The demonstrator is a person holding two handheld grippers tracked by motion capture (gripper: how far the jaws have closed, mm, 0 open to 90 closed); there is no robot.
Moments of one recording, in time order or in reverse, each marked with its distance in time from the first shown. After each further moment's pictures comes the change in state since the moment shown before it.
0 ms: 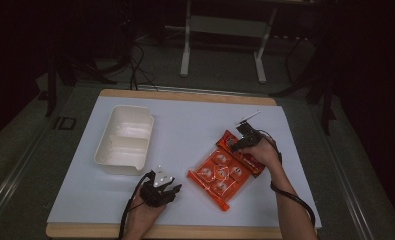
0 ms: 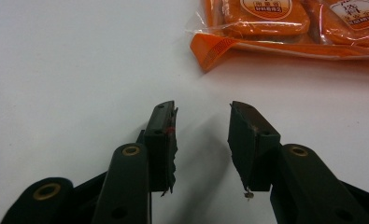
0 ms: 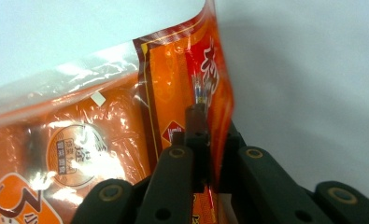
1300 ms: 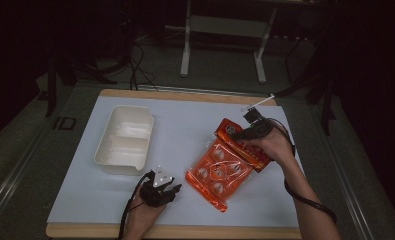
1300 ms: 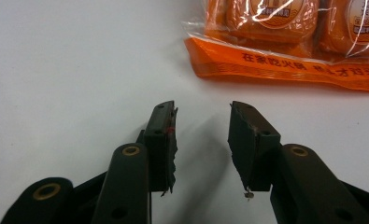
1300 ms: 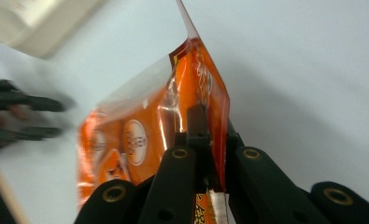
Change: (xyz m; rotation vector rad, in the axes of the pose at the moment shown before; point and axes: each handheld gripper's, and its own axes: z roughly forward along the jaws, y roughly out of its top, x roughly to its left) left arm 0.000 0.000 -0.001 -0.006 0.001 -0.003; right arm 0.063 0.008 -0.107 -0.169 0.056 -0.150
